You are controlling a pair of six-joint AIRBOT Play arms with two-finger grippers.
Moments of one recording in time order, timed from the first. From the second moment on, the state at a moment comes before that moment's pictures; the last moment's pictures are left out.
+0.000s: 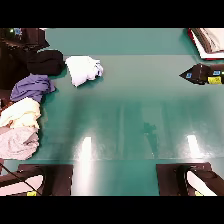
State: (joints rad) left arm -0.11 -1.34 1.91 1.30 -1.37 -1.49; right arm -0.10 -0.94 1.25 -1.02 1.26 1.46
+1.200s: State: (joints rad) left arm -0.11 -1.42 1.89 1.34 -1.22 -1.48; right arm -0.10 -0.94 1.25 -1.02 1.21 1.46
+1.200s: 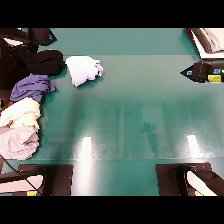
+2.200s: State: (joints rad) left arm 0.01 -1.96 1.85 0.93 -1.07 -1.52; right arm -0.10 -0.94 1.26 -1.01 1.20 1.46
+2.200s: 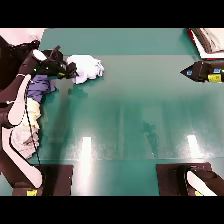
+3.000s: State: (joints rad) left arm -0.24 -1.52 2.05 0.55 -1.49 -1.14; right arm -0.10 -0.94 1.61 -1.02 1.09 1.46
